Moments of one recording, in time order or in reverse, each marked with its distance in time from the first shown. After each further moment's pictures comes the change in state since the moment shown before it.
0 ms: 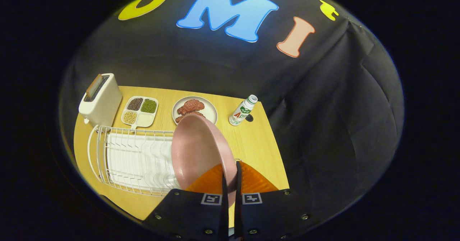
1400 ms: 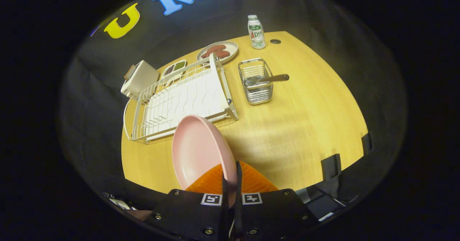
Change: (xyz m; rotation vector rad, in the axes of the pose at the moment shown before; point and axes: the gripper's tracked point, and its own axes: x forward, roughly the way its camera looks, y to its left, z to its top) arm 0.033 0.028 -0.270 0.289 0.259 0.600
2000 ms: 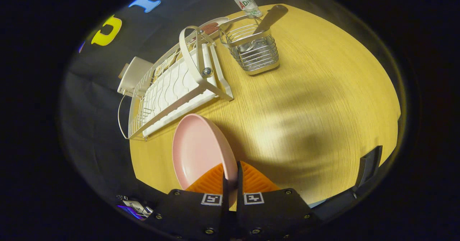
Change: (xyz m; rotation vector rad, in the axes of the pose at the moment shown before) arm 0.079 -0.017 -0.023 0.089 0.098 0.191
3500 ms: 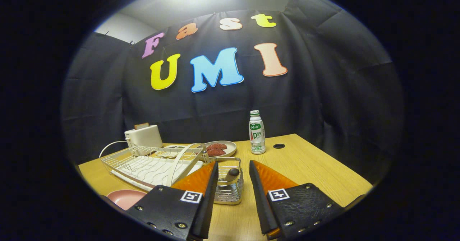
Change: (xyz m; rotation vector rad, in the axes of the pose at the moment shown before) arm -0.067 -0.040 0.197 -0.480 -1.129 0.006
